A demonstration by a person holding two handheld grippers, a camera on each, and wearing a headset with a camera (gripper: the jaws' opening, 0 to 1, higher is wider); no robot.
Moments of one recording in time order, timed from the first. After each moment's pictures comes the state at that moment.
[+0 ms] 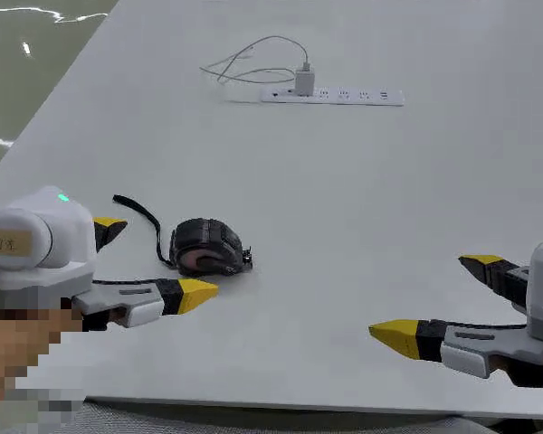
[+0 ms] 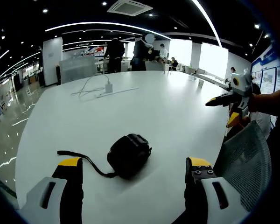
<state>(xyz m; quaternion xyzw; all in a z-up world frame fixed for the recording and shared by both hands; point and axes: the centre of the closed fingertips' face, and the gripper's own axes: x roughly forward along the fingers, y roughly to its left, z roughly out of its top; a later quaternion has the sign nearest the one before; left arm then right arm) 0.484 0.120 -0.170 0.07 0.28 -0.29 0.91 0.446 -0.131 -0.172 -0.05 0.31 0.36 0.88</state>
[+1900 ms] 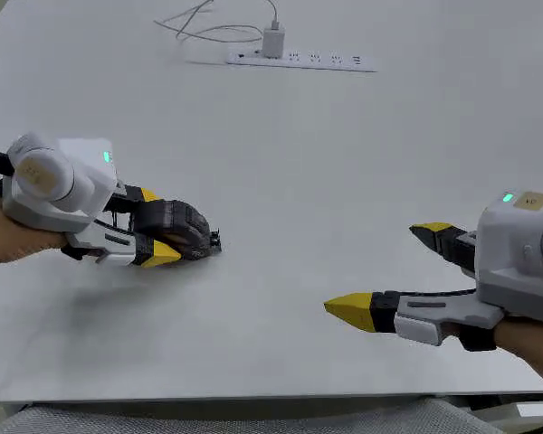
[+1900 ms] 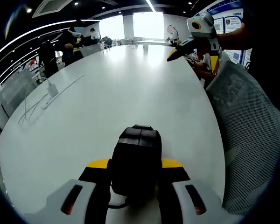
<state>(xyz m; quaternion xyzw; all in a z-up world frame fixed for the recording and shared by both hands) 0.525 0.090 -0.235 0.24 0.29 -0.53 0.76 0.464 -0.105 -0.179 -0.07 0.33 0.37 0.86</state>
